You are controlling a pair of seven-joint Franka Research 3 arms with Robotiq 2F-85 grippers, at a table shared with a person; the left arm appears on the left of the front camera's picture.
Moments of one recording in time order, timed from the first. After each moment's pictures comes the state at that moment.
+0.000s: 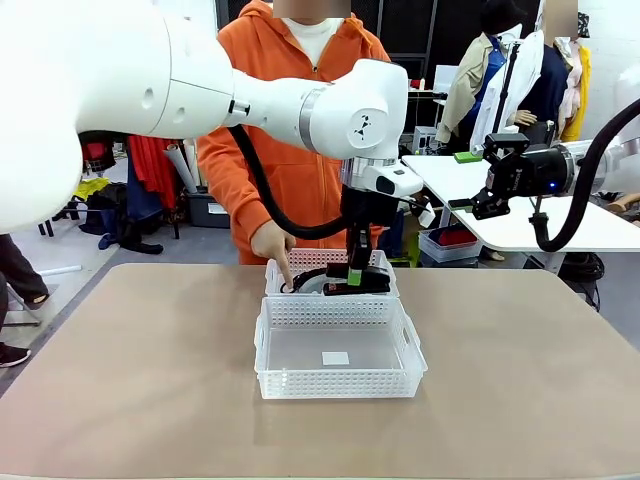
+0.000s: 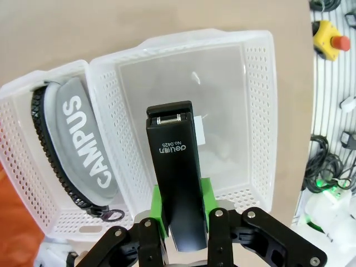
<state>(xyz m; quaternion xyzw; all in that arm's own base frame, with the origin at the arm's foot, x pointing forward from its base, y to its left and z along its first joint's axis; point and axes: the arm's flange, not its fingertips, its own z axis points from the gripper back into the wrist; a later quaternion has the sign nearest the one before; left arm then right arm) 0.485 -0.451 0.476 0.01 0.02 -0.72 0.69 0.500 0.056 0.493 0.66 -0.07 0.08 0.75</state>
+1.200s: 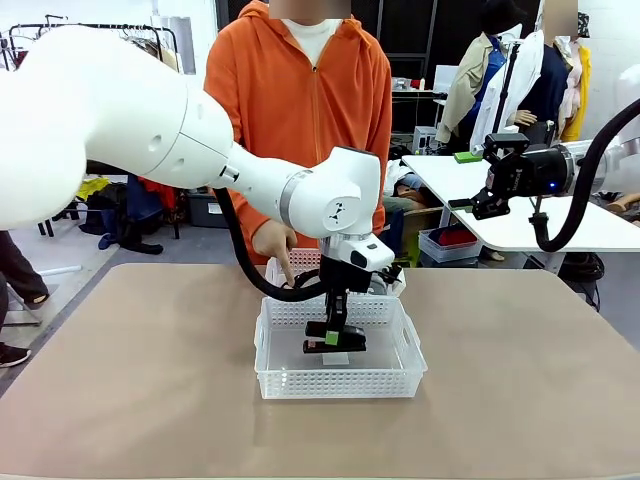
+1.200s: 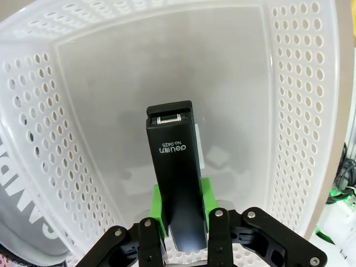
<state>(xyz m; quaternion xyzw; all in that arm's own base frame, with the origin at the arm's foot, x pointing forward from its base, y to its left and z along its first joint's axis) 0.478 -0.422 0.350 0.01 0.04 -0.72 0.69 0.500 0.056 0.493 0.66 -0.07 0.08 0.75</state>
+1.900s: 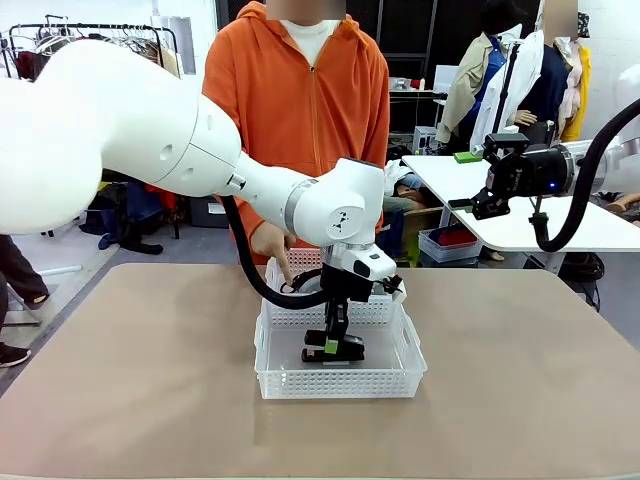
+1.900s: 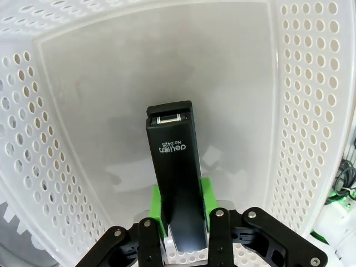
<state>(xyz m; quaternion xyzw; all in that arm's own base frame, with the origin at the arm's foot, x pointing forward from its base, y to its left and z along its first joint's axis) 0.479 -0.425 0.336 0.01 0.07 -0.71 0.70 0.500 0.056 0.493 0.66 -0.07 0.08 0.75</state>
